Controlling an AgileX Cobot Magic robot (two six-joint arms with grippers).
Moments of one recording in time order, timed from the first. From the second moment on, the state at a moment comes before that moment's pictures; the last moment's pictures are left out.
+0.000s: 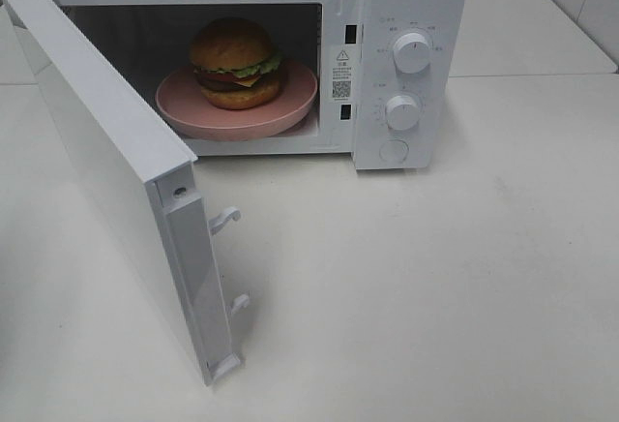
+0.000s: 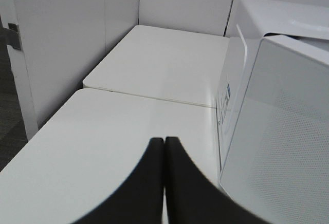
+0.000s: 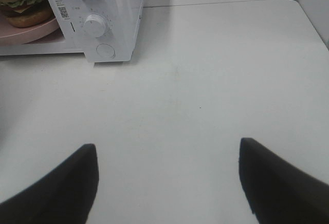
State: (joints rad) left arm 0.06 0.81 -0.16 -0.18 -0.42 0.07; right arm 0.13 0.00 -0.50 -0.05 0.97 0.09
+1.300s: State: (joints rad) left arm -0.01 1.54 -0.30 0.39 -0.91 -0.31; right arm 0.13 0.00 -0.50 -0.05 0.97 0.09
